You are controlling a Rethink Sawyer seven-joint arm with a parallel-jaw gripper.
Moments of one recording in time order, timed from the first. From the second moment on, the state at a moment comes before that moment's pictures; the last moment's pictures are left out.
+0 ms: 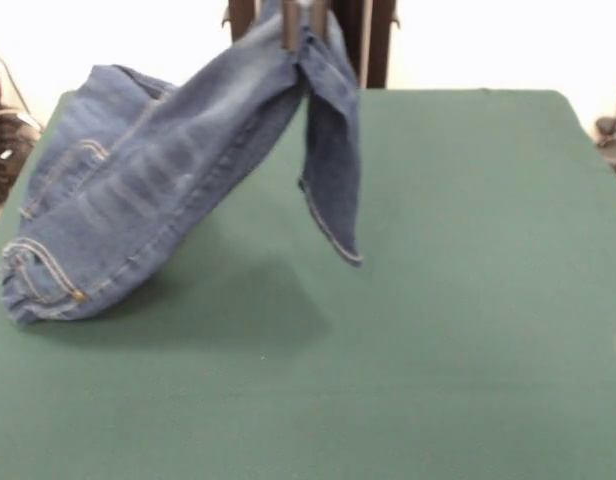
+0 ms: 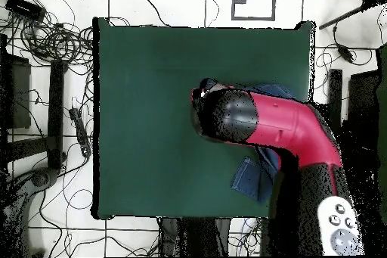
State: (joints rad) arm -0.31 -0.89 0.14 1.60 -0.10 0.69 1.54
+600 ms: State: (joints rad) arm -0.28 -0.82 0.12 1.60 -0.08 0.58 1.59
